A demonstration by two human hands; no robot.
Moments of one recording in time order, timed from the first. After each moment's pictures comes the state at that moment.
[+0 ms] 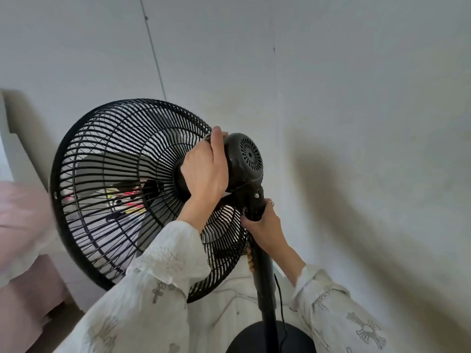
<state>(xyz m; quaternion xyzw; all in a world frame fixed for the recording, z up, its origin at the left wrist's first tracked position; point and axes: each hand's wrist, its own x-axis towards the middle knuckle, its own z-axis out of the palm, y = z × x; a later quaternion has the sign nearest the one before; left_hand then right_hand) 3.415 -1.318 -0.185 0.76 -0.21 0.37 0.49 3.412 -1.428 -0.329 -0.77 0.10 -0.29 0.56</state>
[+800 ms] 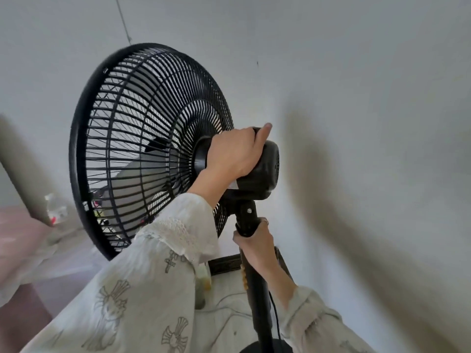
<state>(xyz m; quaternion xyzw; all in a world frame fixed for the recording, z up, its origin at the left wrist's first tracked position) 3.423 -1.393 -0.131 0.84 -0.39 0.36 0.14 3.424 -1.437 -0.339 -0.73 0.16 -0.30 0.59</state>
